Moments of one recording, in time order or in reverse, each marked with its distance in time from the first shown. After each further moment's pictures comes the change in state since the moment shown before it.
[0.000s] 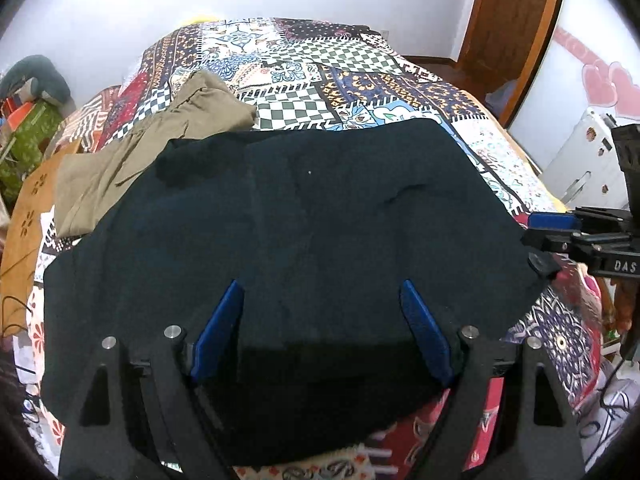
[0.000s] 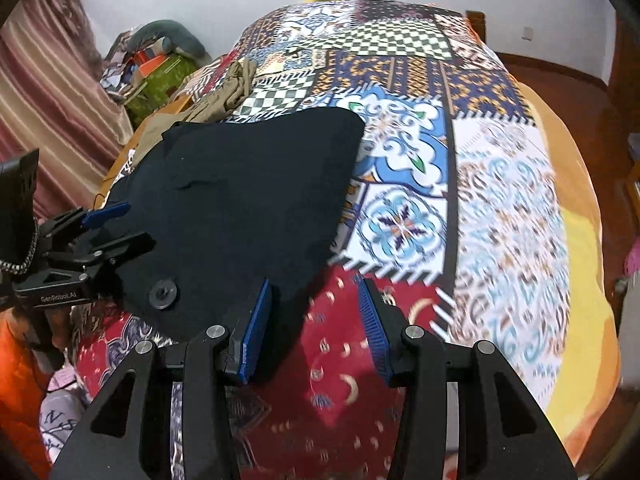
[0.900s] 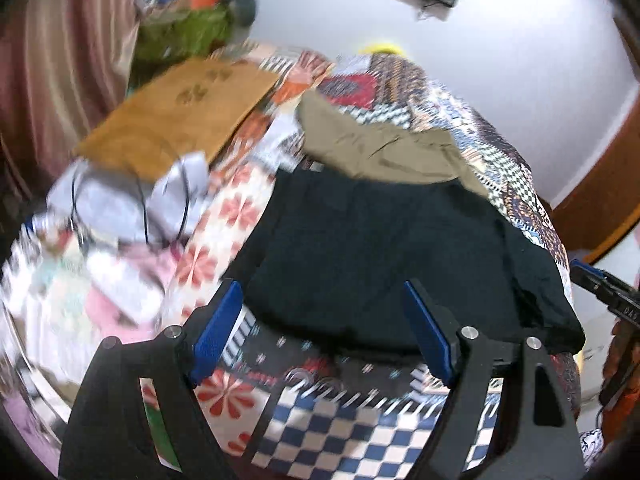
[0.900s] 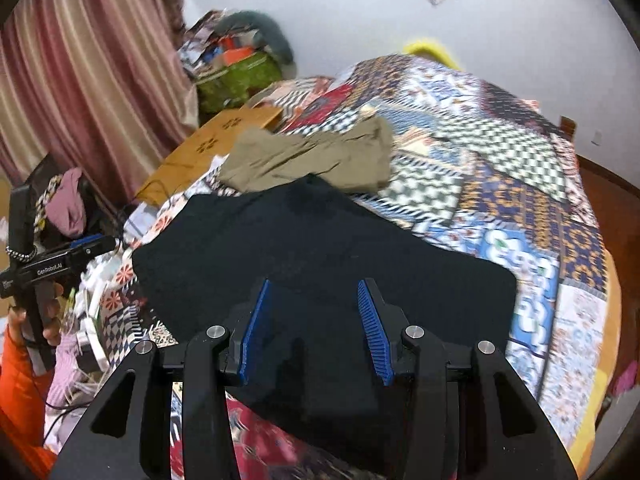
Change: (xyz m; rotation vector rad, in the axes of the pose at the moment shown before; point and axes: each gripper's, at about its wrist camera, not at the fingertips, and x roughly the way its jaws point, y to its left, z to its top) left arm -0.113 0.212 -0.127 -0.645 -0.149 0.150; right arm 0.017 0.154 0.064 -0.334 -0.078 0.082
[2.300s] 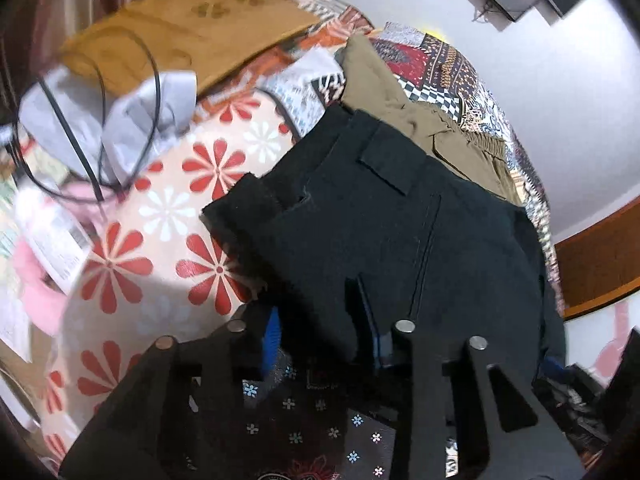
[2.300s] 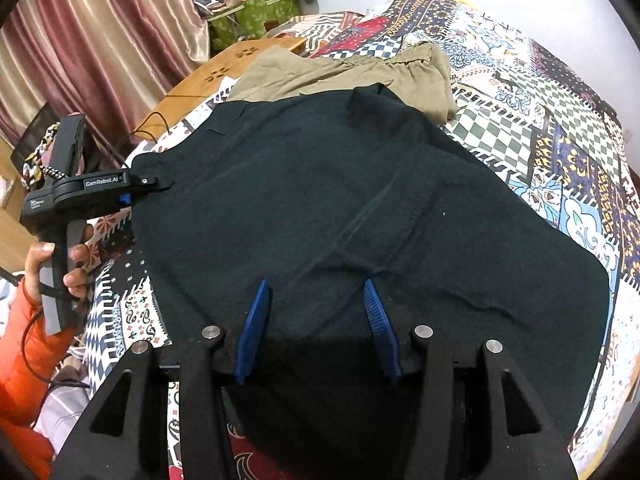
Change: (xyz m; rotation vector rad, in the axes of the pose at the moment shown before) left arm 0.101 0.021 0.018 -0.198 0.084 -0.035; right arm 0.067 0.024 -0.020 -0.052 0.198 0.029
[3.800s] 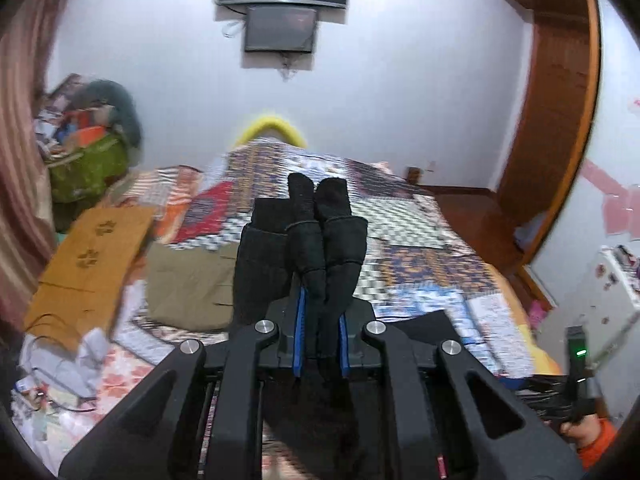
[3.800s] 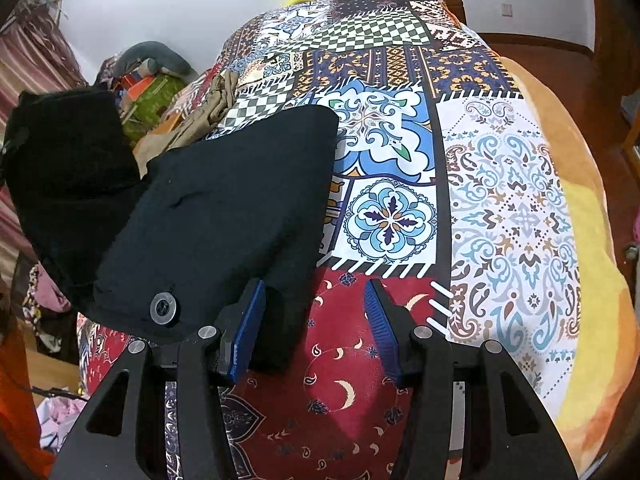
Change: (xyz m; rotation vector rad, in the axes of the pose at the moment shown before) left arm -0.129 -0.270 -0.014 0.616 -0.316 -0.154; right arm -0.087 -0.148 -0.124 0.491 -0.147 -0.038
